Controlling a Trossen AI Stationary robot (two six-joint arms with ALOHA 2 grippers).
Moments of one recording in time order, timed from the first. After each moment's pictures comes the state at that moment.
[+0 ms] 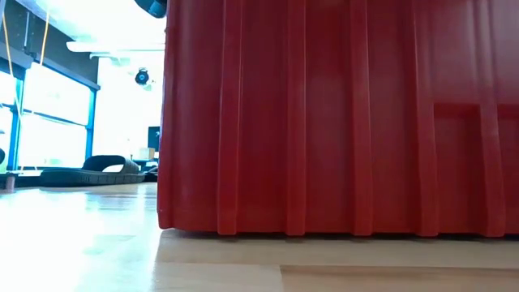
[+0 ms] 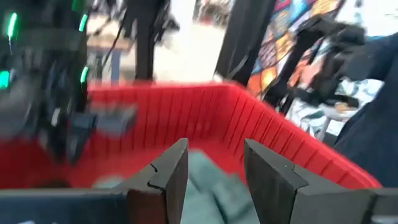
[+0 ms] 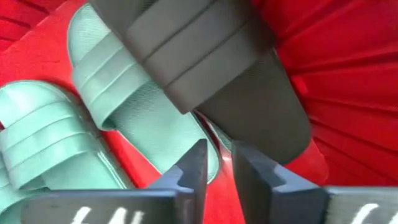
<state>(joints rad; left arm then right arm) 0.81 1.60 1.44 -0.30 1.19 0.23 -0.64 1.74 1.64 -1.23 -0.10 -0.07</state>
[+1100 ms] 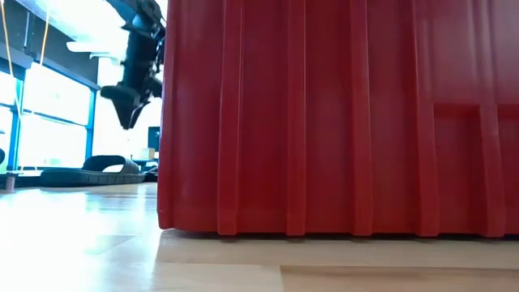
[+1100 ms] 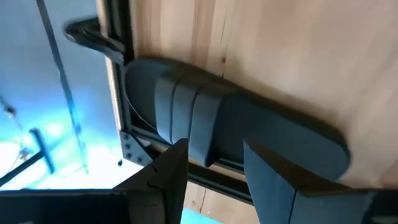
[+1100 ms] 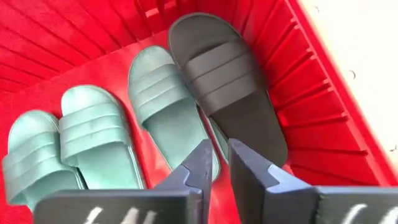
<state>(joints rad) 0.81 1.50 1.16 -1.20 -0.43 0.55 -0.63 1.47 1.64 -1.23 -0.17 -0.22</state>
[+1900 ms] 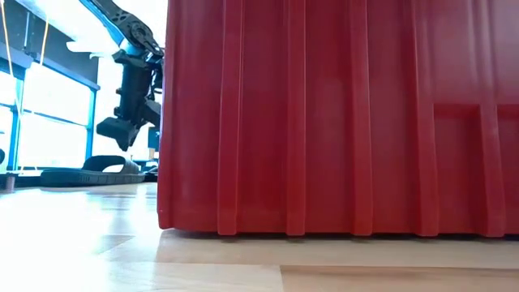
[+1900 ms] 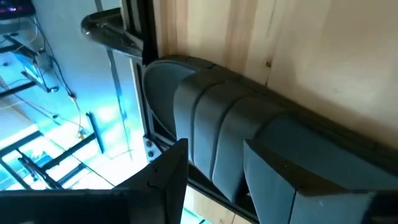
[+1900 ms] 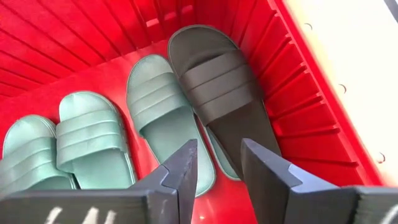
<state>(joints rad) 0.81 1.50 0.91 -0.85 -0.63 0.60 -0.63 1.46 1.64 -1.20 -0.17 -0.24</state>
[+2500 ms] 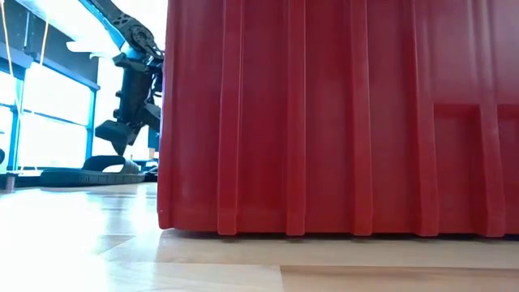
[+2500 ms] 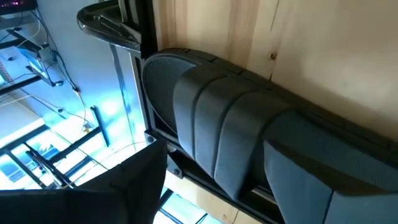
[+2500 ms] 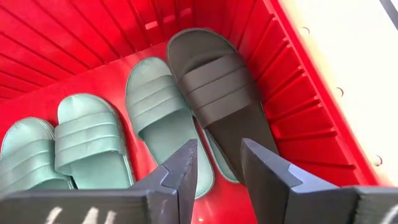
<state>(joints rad) 0.81 1.52 0.90 -0.85 -0.66 0.60 -0.63 1.47 1.64 -1.19 -0.17 -0.24</state>
